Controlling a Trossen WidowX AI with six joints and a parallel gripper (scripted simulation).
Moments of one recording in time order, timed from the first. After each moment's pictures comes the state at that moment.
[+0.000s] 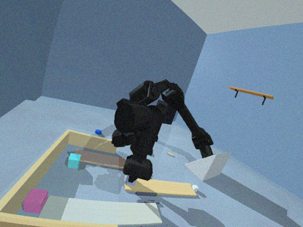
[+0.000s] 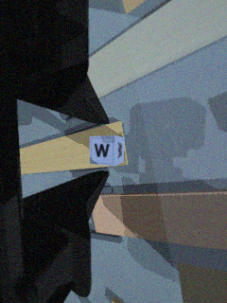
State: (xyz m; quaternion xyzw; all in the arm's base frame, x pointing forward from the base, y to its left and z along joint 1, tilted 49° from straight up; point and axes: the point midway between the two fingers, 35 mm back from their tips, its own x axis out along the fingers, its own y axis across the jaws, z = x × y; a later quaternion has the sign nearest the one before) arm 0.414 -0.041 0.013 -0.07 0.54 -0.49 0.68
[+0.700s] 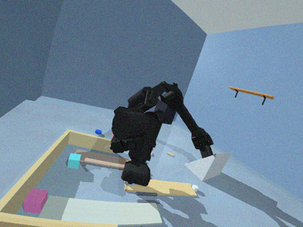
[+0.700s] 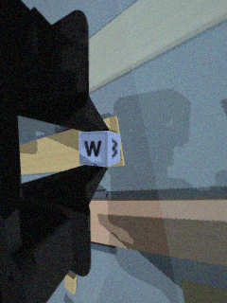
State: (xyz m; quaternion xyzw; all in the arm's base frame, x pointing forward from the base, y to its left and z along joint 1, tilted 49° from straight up) arm 0.411 -0.055 0.002 -0.08 0.54 -0.49 0.68
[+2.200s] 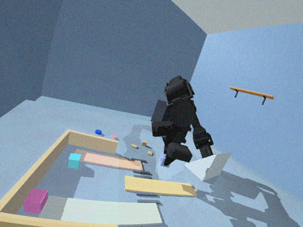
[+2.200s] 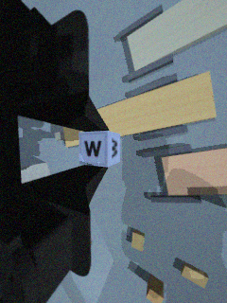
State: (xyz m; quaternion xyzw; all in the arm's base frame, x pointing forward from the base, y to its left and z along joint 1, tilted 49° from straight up) arm 0.304 0.001 0.034 -0.08 0.54 -0.49 0.68
